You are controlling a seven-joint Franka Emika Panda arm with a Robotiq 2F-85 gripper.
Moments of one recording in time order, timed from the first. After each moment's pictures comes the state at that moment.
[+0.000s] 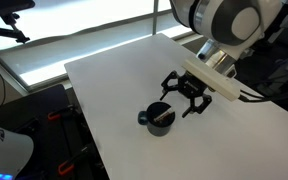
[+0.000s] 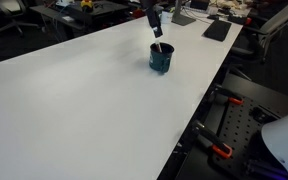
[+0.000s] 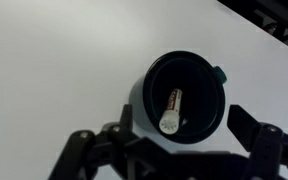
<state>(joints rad) -0.25 0.63 -0.05 -1.67 -0.07 1.75 -0.72</state>
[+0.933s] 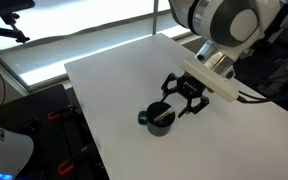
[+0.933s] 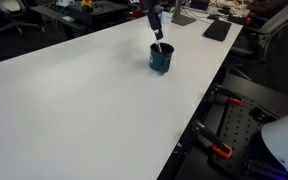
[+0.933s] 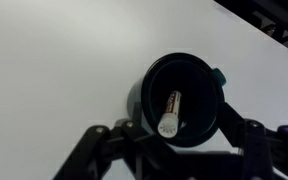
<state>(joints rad) -0.25 0.63 -0.05 -1.67 -0.07 1.75 -0.72</state>
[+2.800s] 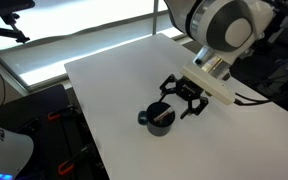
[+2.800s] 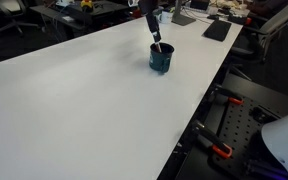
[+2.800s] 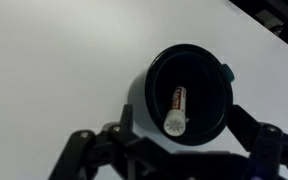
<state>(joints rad) -0.25 0.65 -0.04 -1.68 -0.07 1.78 -0.77</state>
